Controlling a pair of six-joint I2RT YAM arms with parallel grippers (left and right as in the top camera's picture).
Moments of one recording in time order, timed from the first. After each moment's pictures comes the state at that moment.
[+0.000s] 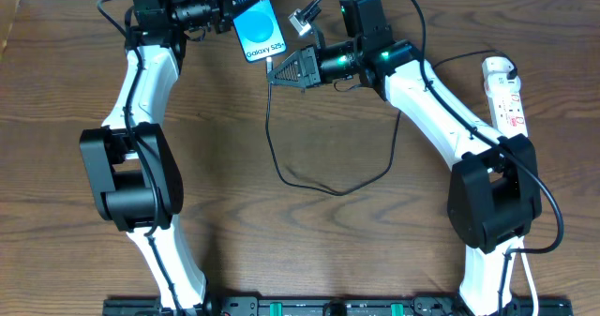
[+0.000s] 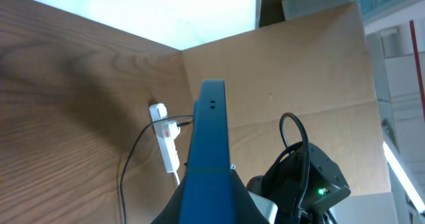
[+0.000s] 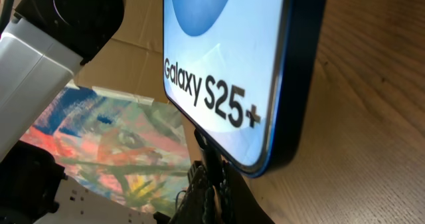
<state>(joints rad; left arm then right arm) 0.07 2.11 1.71 0.19 1.33 -1.05 0.45 2.07 1.71 -0.30 -1.11 0.52</state>
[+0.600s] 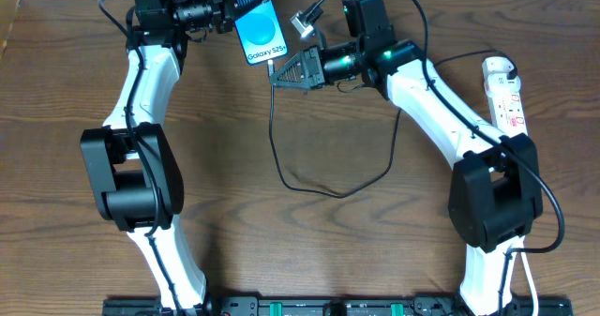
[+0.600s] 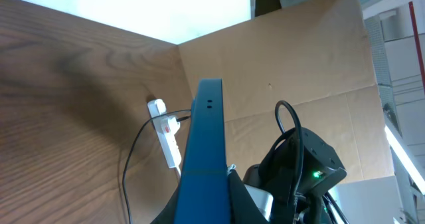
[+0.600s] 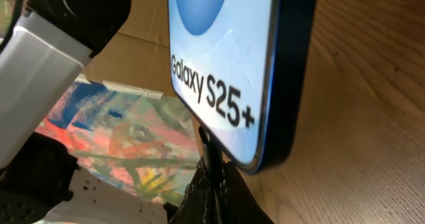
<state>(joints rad) 0.06 2.11 1.71 0.19 1.36 -1.00 0.43 2.07 1.71 -0.31 -1.17 0.52</state>
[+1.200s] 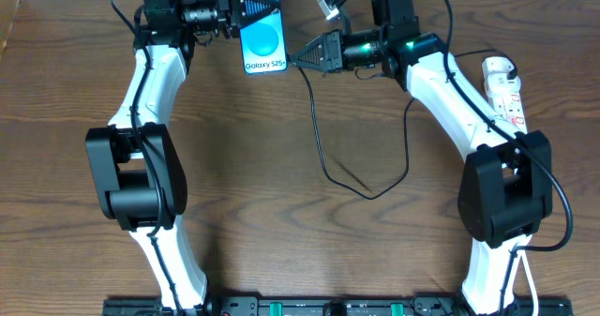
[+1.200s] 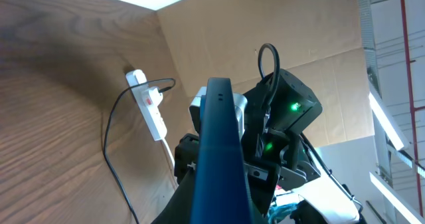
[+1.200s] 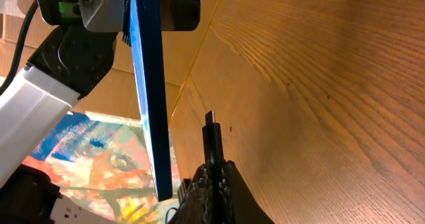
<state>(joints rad) 0.04 2.11 1.71 0.18 1.48 -0.97 0.35 2.06 1.71 -0.29 -1.10 0.52</state>
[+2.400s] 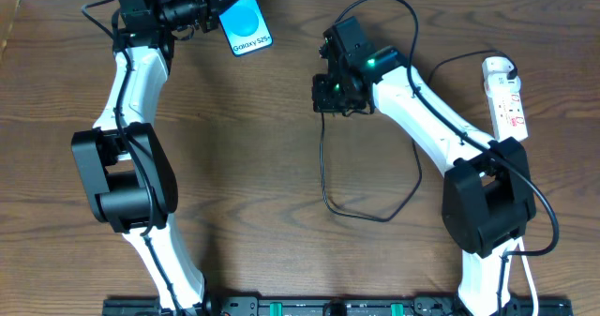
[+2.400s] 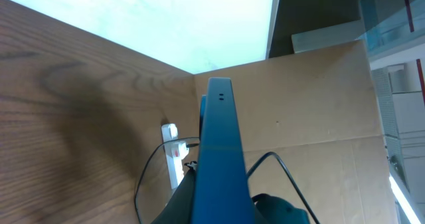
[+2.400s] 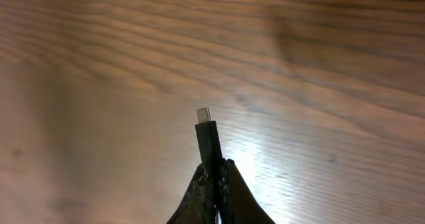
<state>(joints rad) 0.12 2.11 1.71 0.18 1.25 -1.09 0.51 2.06 1.70 -0.79 -0.23 0.46</state>
